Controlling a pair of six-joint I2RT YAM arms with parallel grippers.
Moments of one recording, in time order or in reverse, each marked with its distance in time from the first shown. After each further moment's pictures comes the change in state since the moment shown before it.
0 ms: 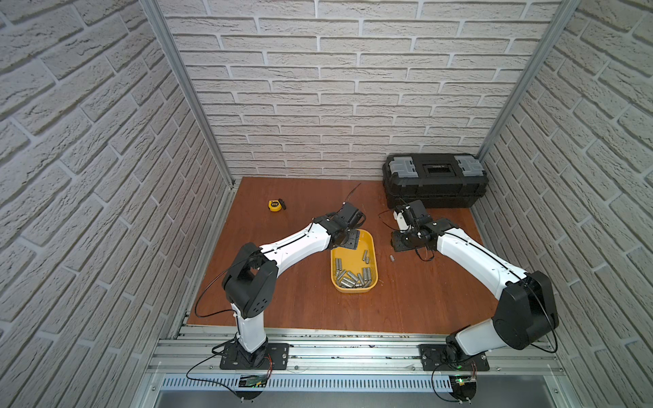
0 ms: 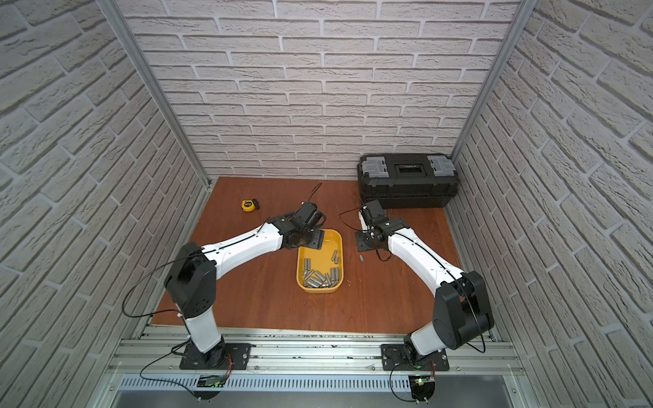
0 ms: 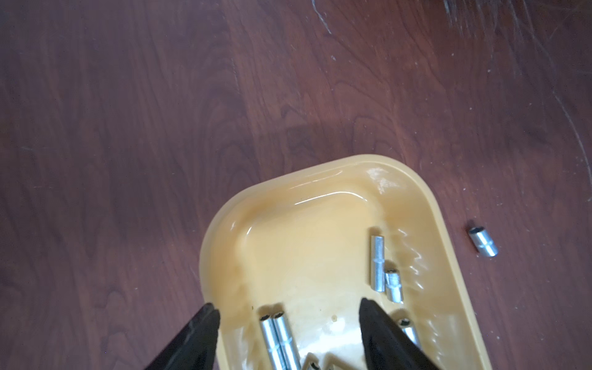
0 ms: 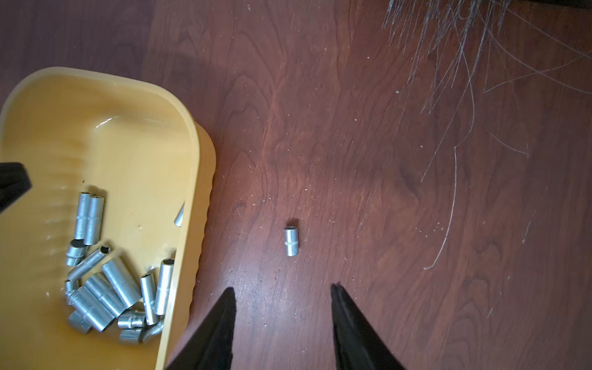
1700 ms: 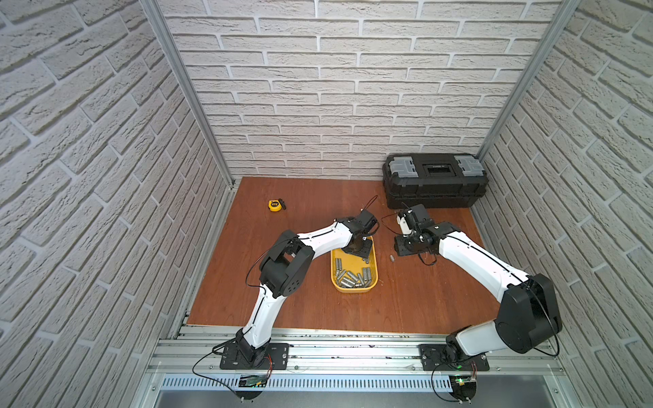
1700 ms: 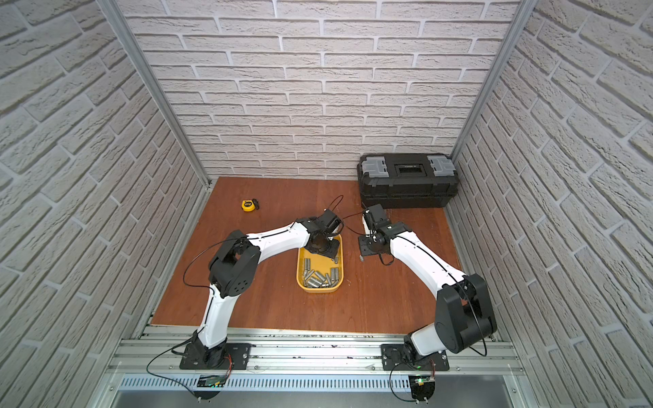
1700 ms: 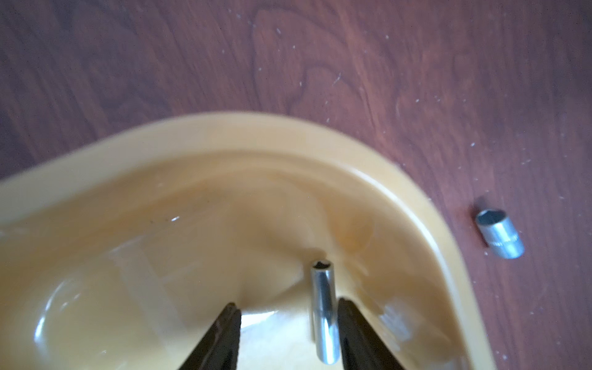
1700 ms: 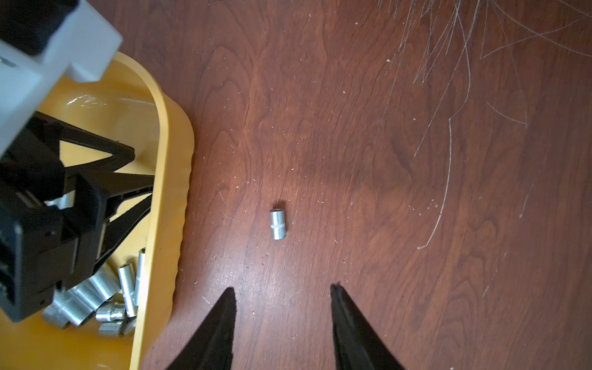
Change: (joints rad) left arm -0.038 0.314 0.188 -0.014 0.214 0.039; right arm -0.015 -0.025 -0.059 -0.001 0.010 0.005
